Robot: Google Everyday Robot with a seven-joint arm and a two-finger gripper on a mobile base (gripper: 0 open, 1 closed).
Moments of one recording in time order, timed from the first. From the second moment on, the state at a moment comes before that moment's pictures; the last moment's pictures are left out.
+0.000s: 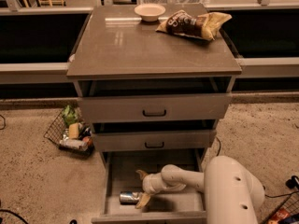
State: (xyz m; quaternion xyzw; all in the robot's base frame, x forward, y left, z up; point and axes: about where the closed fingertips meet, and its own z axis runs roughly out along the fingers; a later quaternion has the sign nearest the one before) arm 0.552 0.071 0.160 -0.66 0.63 0.25 0.32
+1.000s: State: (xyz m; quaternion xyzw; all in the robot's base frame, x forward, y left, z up) arm 0.546 0.074 0.132 -0.66 0.65 0.23 0.30
